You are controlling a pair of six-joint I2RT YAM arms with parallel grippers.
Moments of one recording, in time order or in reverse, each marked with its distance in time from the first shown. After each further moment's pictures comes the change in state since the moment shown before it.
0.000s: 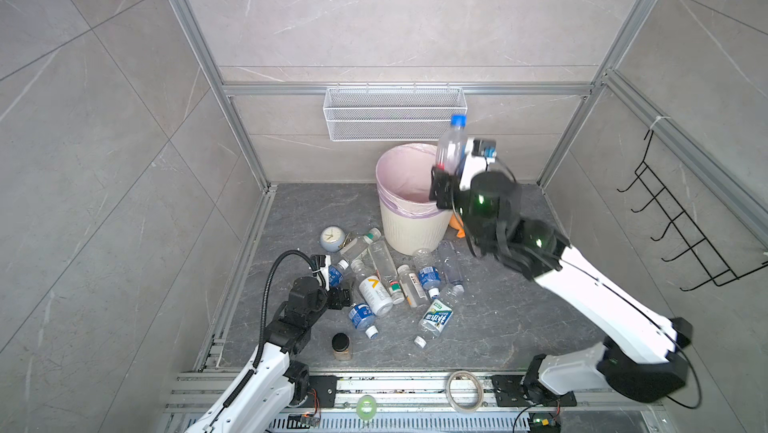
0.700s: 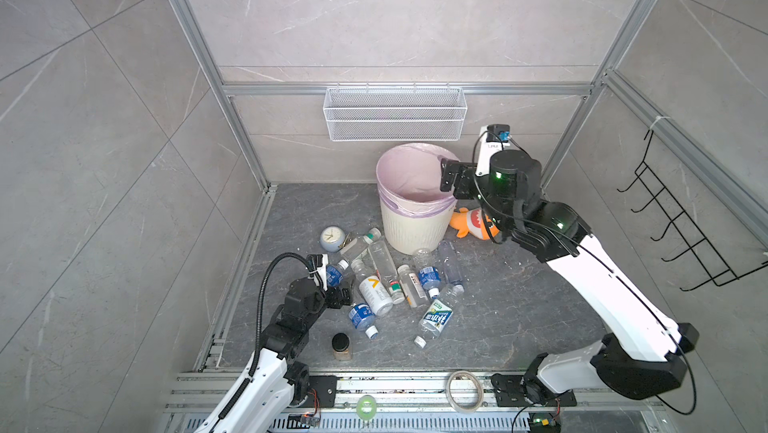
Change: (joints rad) left arm 0.000 -0.077 0.000 -0.006 -0.021 -0.001; right arm -0.071 -0.191 -0.180 -0.114 -0.124 -0.001
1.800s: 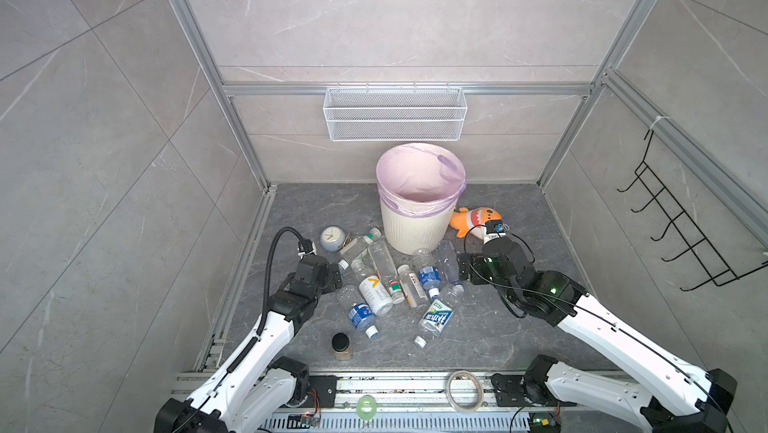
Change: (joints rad) left arm 0.000 0.328 0.285 -0.319 -0.342 -0.111; right arm 0.000 -0.365 -0.779 -0.085 -0.097 0.171
